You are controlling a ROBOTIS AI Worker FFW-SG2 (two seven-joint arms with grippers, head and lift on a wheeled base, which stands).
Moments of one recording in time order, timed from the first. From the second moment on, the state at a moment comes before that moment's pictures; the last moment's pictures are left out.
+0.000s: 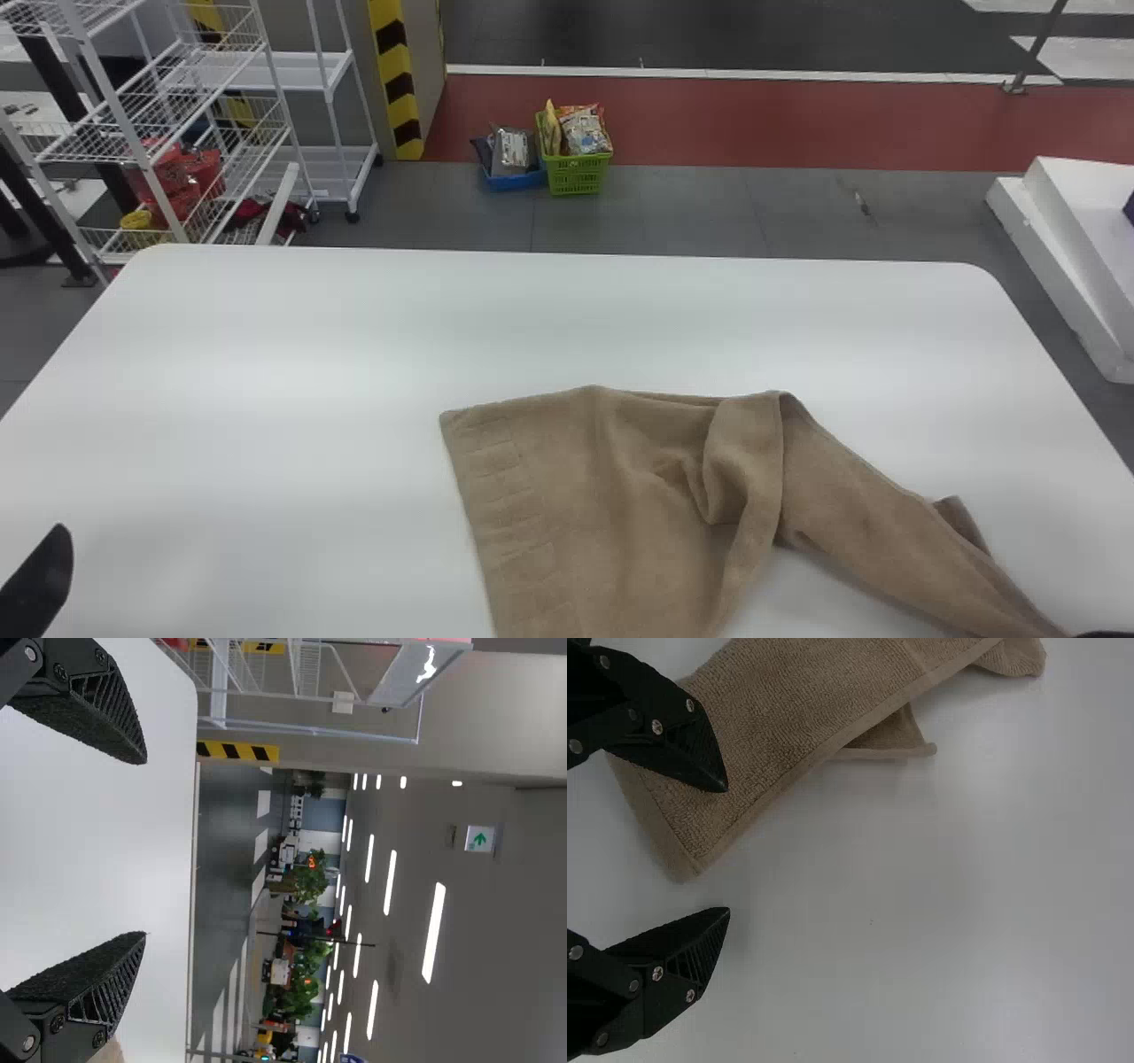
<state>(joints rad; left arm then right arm) 0.54 0.00 0.69 -1.80 0.41 -0.15 -0.87 0.24 -0.43 -0.39 -2.02 0.49 1.47 1.36</state>
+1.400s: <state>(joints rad) 0.54 0.00 0.70 -1.80 0.43 -0.15 -0.88 0.23 -0.42 -0.38 -2.06 0.45 1.46 1.36</state>
